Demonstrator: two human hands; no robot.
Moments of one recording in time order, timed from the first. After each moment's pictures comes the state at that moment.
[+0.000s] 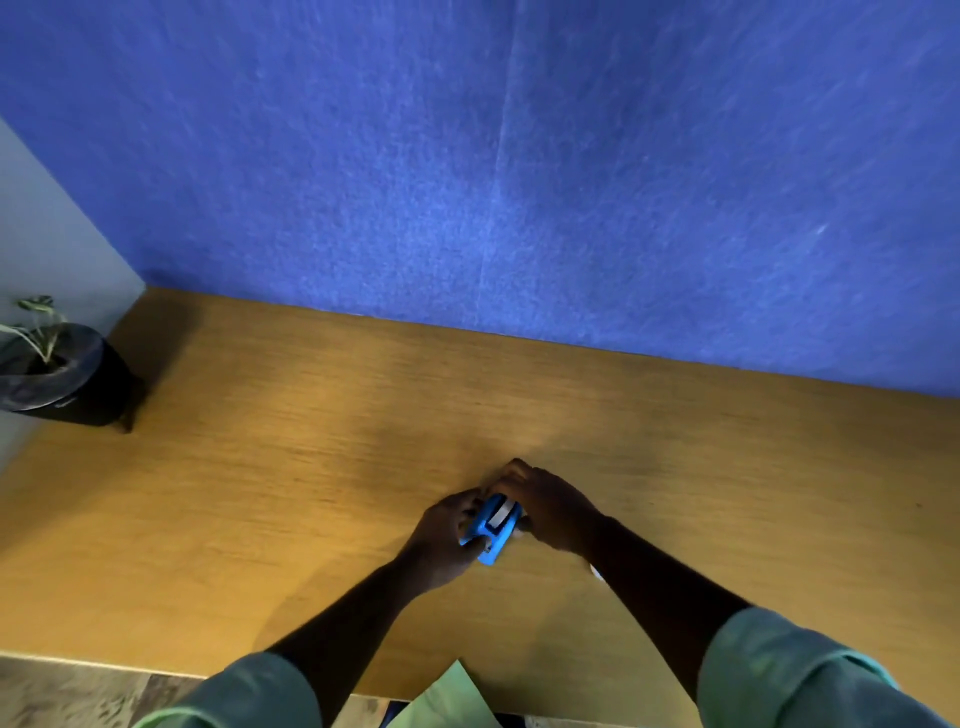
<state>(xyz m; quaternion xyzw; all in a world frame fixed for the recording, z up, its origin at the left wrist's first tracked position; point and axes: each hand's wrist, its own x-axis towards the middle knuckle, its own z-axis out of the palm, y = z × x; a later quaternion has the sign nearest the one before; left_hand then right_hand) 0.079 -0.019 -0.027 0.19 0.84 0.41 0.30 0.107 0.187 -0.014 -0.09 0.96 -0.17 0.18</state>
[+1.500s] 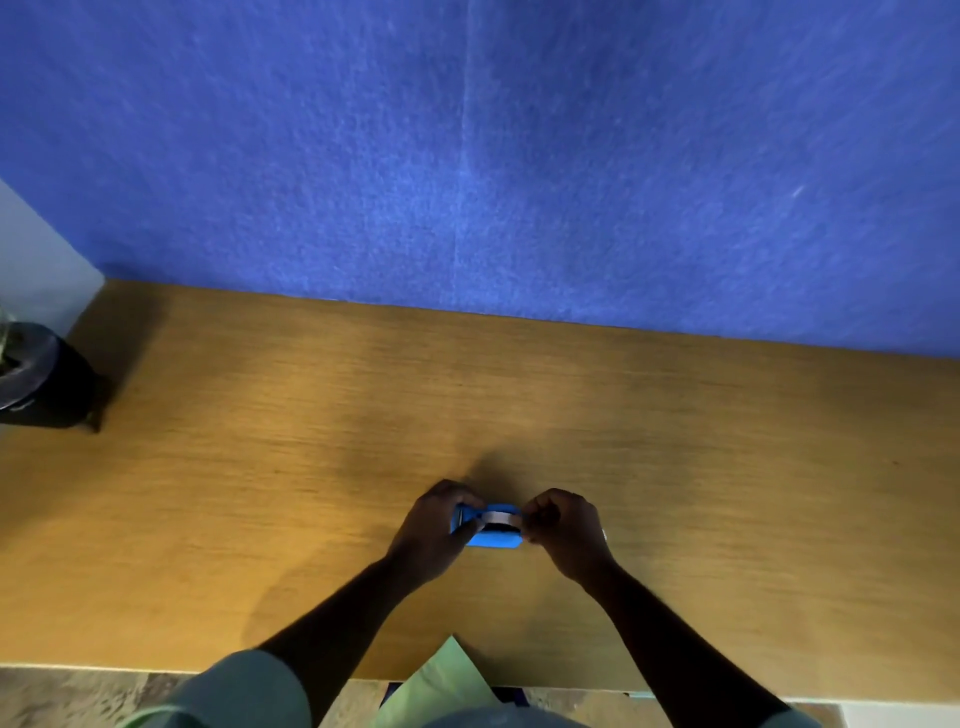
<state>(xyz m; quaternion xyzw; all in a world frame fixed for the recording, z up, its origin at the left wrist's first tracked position) 0.091 -0.016 -0.034 0.29 0.85 0.40 0.21 0.185 0.177 -0.017 0.33 0.81 -0.48 0.09</state>
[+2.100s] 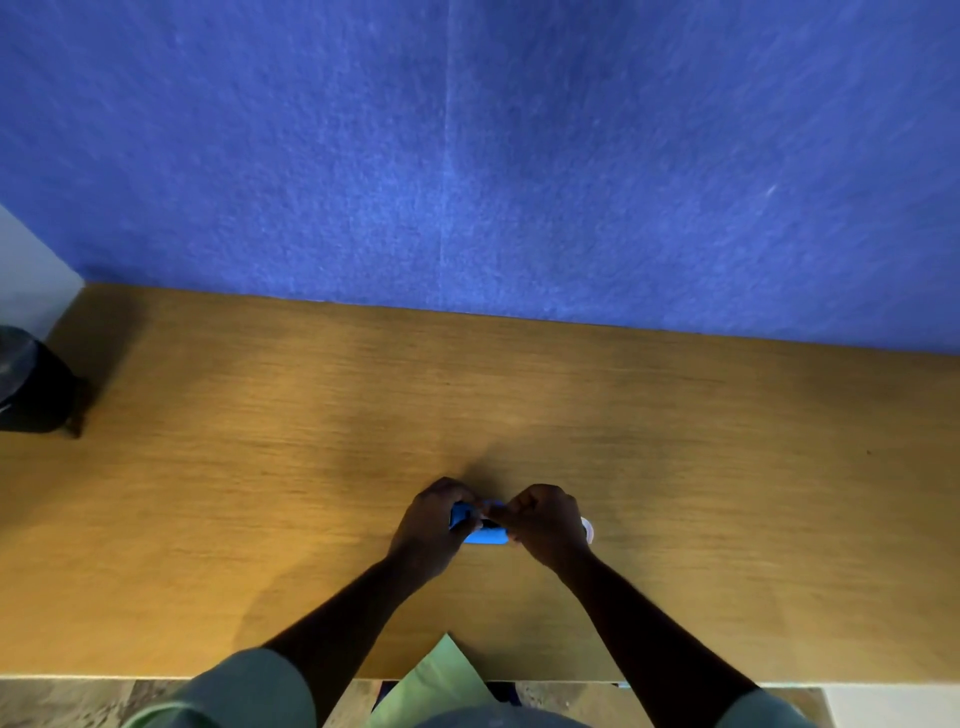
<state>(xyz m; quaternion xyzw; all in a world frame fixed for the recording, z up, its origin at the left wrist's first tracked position) 0.101 -0.002 -0.027 0.24 0.86 0.40 0.22 0.174 0.163 -0.001 0.36 0.82 -0.43 0.11</state>
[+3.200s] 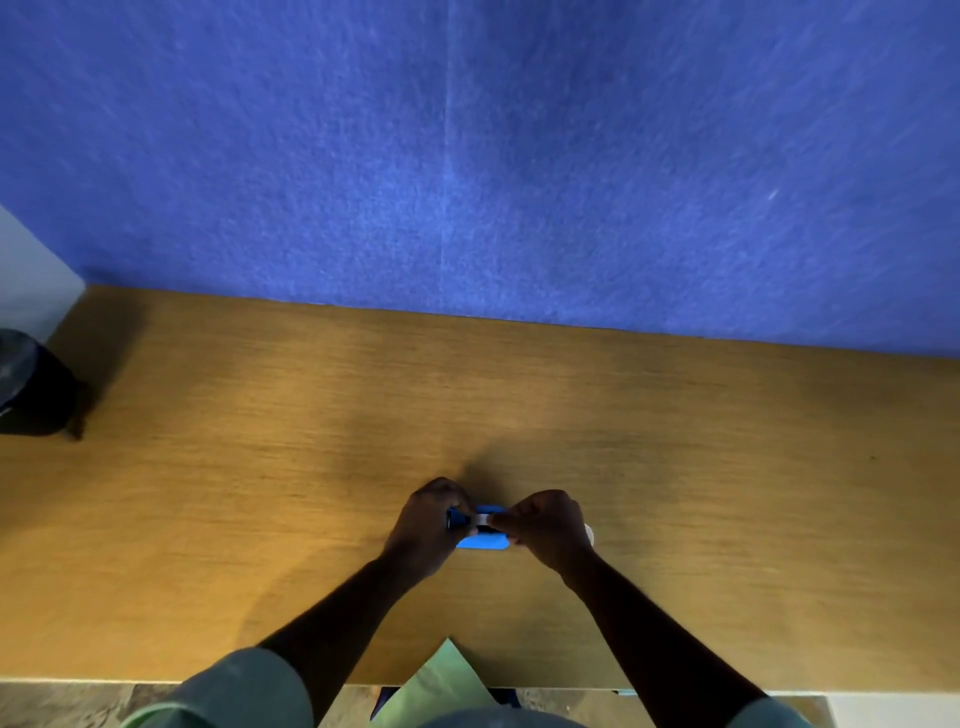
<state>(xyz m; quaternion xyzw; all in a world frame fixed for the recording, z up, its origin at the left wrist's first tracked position) 0.089 -0.005 -0.029 0.27 0.85 0.40 0.23 0.173 0.168 0.002 0.38 0.79 -0.47 0.14</state>
